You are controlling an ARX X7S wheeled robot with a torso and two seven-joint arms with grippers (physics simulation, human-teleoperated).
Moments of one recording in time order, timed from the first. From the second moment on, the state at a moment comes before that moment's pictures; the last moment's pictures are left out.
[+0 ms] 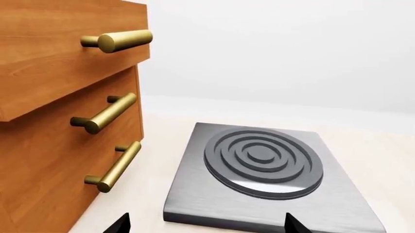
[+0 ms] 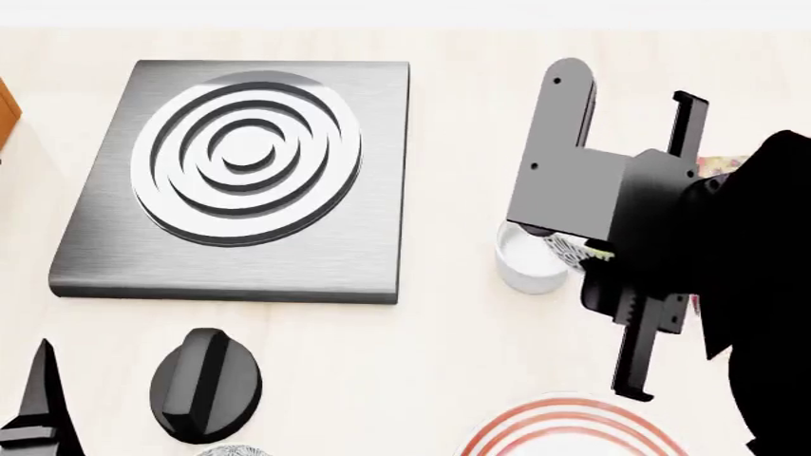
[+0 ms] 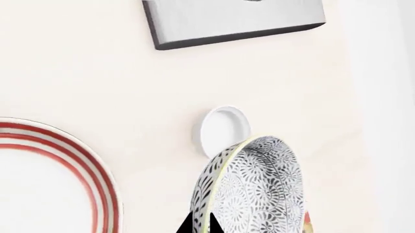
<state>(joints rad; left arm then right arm) 0.05 -0.33 0.00 0.81 -0.43 -0.54 -0.42 1.44 0.78 -1.10 -0.12 0.03 0.94 -0.99</state>
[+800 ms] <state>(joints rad) 0.05 -0.35 0.00 0.82 -0.44 -0.54 -0.44 1.27 0.97 -1.06 -0.53 0.14 1.11 -0.96</state>
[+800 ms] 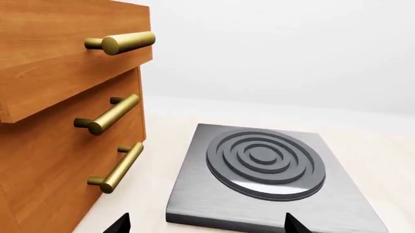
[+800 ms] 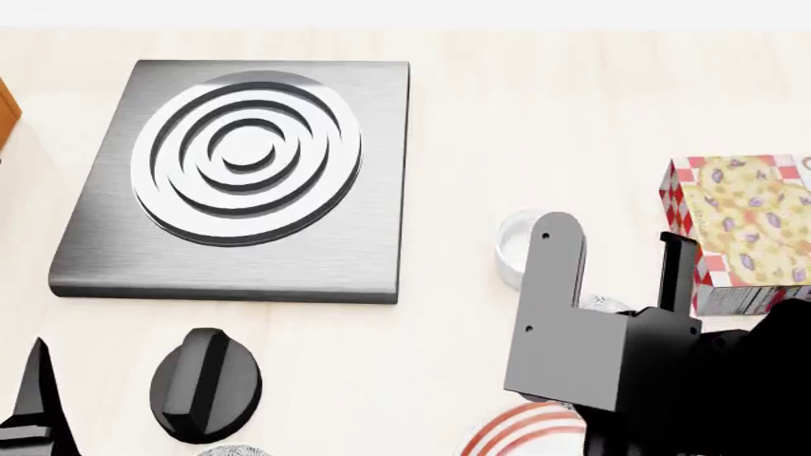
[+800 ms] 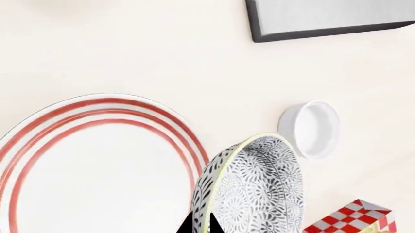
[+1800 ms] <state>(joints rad) 0.05 -0.36 0.01 0.82 -0.45 -0.53 -0.46 1.07 1.04 -1.01 -0.62 0.23 1.09 -0.84</state>
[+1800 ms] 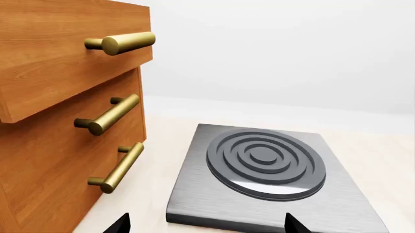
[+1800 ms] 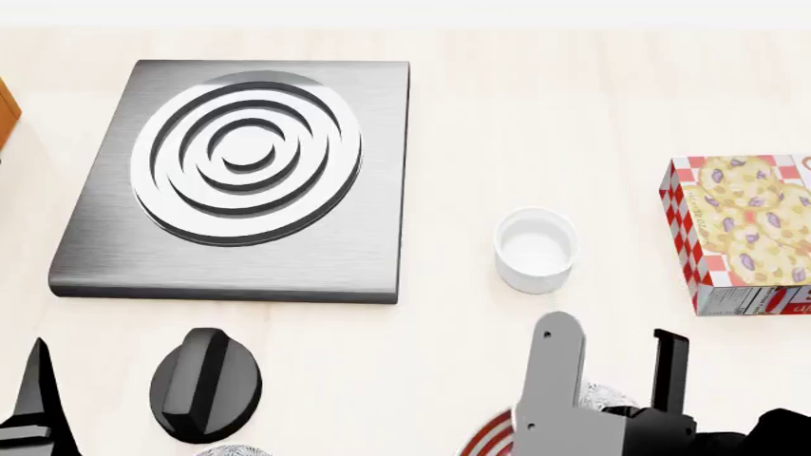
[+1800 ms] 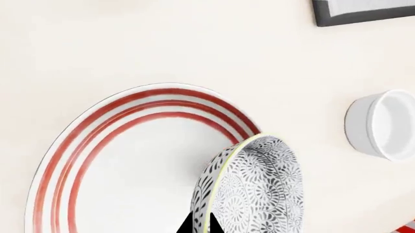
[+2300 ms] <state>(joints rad) 0.05 -0.37 0.02 0.81 -0.45 -0.52 -0.47 0.97 1.02 -0.98 -0.60 0.26 1.06 -0.75</state>
